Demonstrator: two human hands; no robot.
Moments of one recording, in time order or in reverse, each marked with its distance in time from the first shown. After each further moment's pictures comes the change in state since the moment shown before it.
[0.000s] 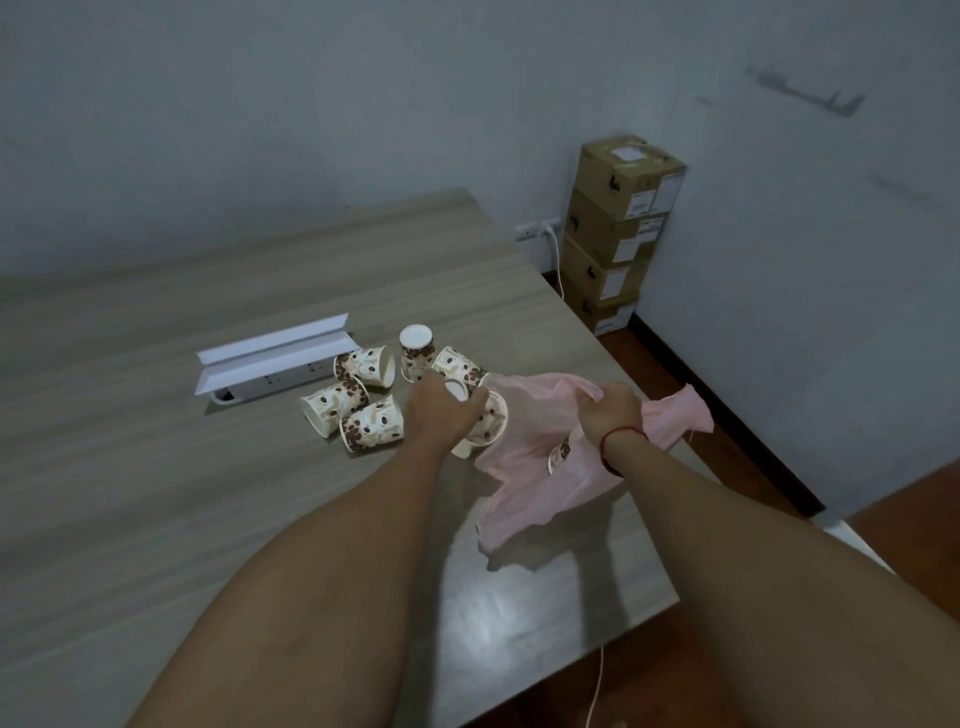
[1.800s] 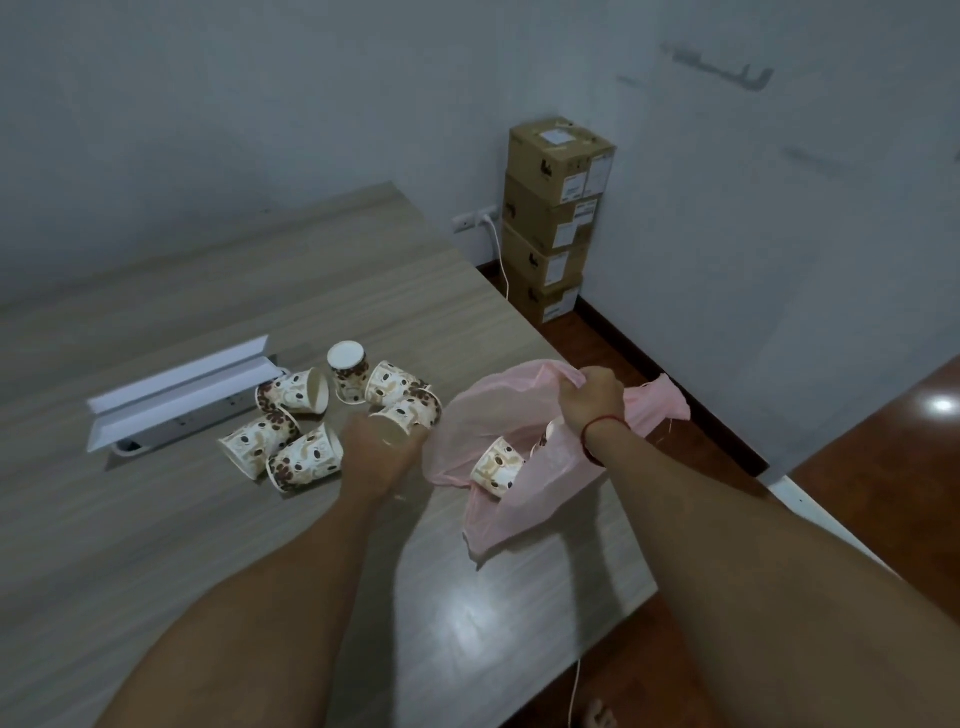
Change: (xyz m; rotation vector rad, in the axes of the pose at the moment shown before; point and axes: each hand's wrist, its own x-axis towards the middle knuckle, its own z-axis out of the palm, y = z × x) left_hand 0.033 -0.041 0.042 -0.004 -0.011 -0.012; right_hand 0.044 0.012 -0.029 0.067 0.106 0.004
